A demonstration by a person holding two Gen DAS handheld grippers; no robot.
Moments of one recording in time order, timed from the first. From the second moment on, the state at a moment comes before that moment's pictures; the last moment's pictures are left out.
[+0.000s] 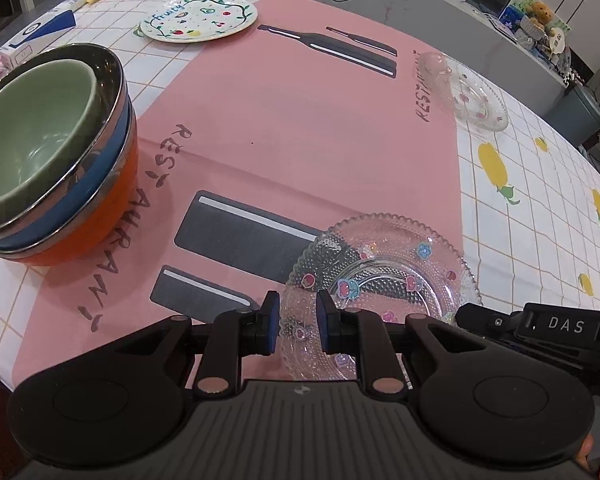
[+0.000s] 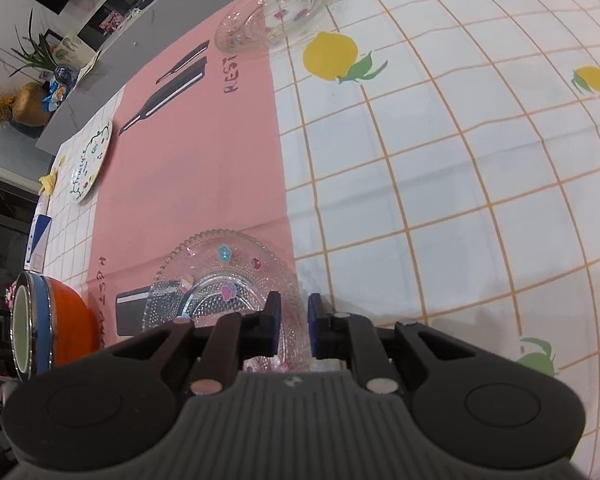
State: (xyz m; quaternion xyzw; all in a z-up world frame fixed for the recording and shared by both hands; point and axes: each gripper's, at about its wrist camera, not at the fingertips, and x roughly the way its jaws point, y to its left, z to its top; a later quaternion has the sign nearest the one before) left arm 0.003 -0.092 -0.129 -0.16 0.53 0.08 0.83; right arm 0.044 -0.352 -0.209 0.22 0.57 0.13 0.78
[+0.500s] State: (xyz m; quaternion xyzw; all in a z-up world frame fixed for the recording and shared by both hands) left arm 0.004 -0.093 -0.111 -0.13 0.49 0.08 0.86; right arm 0.043 -0.347 -0.184 0.20 0.53 0.14 0.81
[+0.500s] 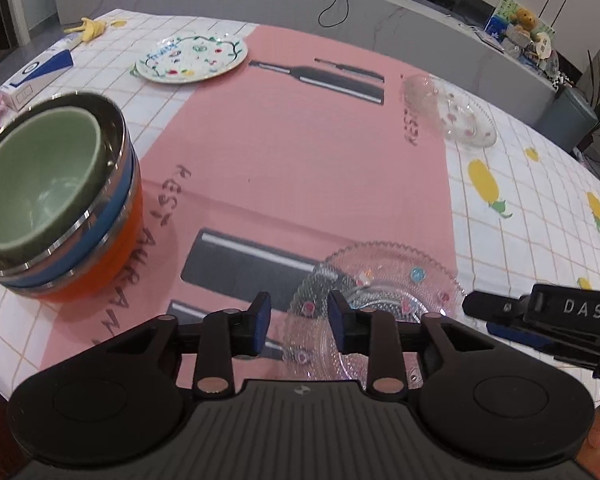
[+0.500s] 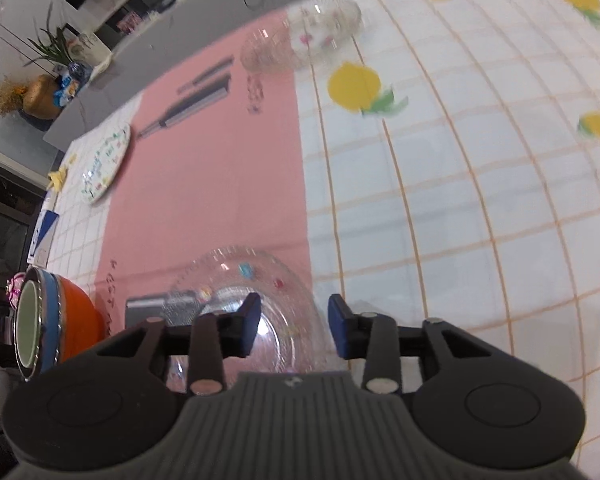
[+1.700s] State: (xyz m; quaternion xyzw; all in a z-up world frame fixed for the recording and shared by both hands) left arm 0.106 0.129 -0.023 -0.03 0.45 0.02 0.89; right arm 0.119 -0.200 -0.152 0.17 0.45 0.26 0.84
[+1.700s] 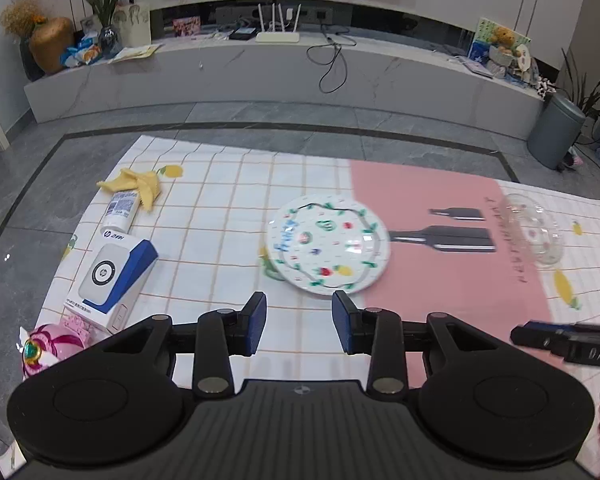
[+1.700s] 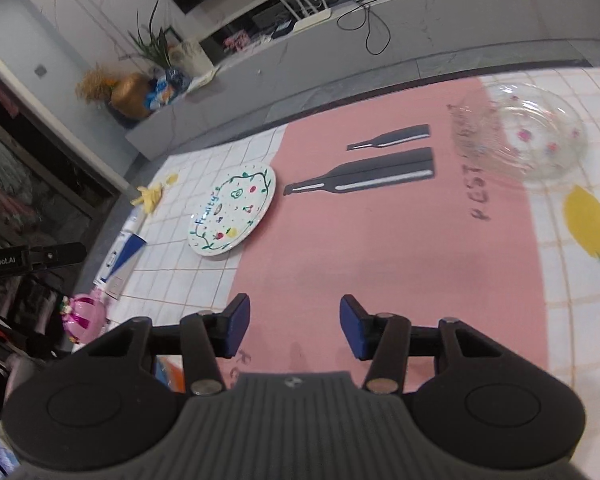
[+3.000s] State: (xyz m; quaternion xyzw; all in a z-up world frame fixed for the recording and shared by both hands) left arm 0.209 0.212 -0.150 -0.21 0.42 -0.01 0.88; right arm 0.279 -0.090 -0.224 0.27 0.49 0.26 0.79
